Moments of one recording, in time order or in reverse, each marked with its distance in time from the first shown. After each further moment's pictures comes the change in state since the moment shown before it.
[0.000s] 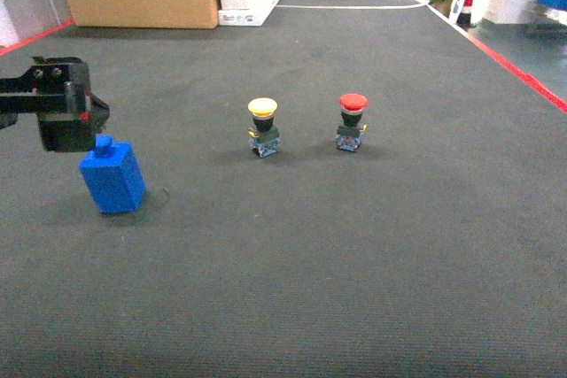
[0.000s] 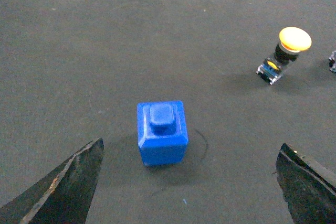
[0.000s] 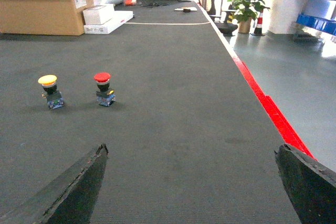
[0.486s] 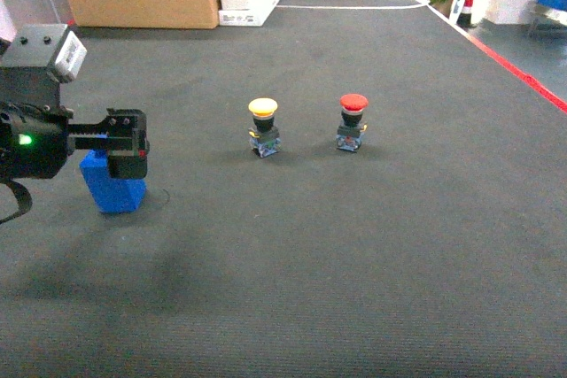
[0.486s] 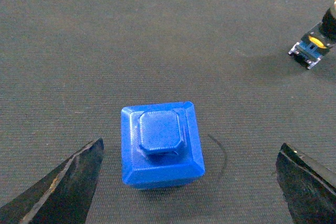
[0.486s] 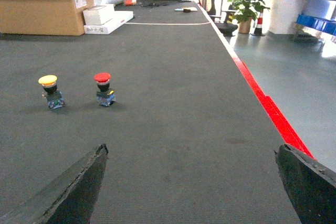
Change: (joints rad) left arm 0.000 0.315 0.155 0.074 0.003 0.017; right arm 0.000 0.000 0.000 0.000 0.000 0.000
